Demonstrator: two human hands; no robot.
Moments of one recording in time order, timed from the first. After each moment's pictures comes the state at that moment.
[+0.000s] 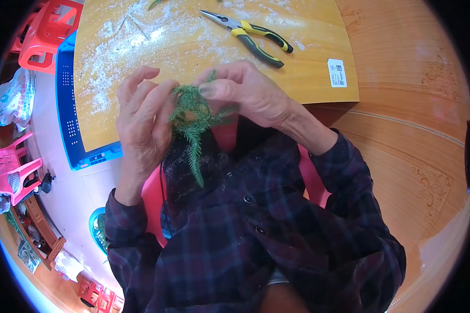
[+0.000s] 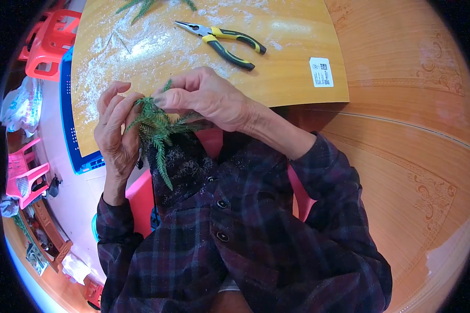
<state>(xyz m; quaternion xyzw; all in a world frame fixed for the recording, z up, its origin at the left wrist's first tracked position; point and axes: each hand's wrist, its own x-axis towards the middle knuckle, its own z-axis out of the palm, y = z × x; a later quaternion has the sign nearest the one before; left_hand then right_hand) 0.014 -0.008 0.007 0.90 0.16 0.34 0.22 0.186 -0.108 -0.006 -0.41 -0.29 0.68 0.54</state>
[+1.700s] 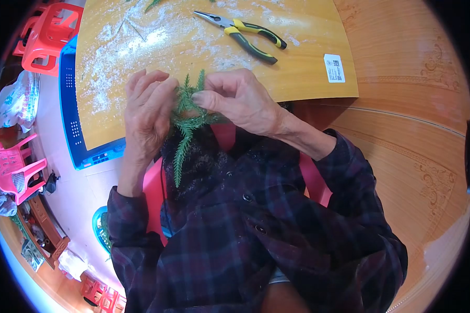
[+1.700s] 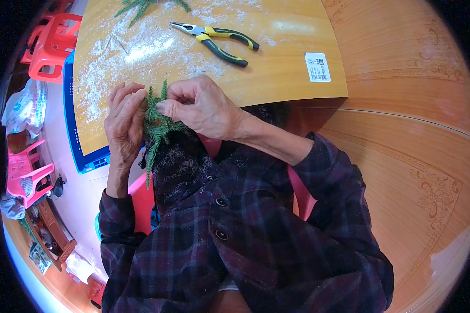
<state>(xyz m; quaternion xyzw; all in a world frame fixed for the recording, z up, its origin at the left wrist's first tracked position) 0.018 -0.003 -0.008 0.92 0.12 0.31 0.21 0.175 -0.120 -0.008 -0.51 -0.42 0.50 0.55</state>
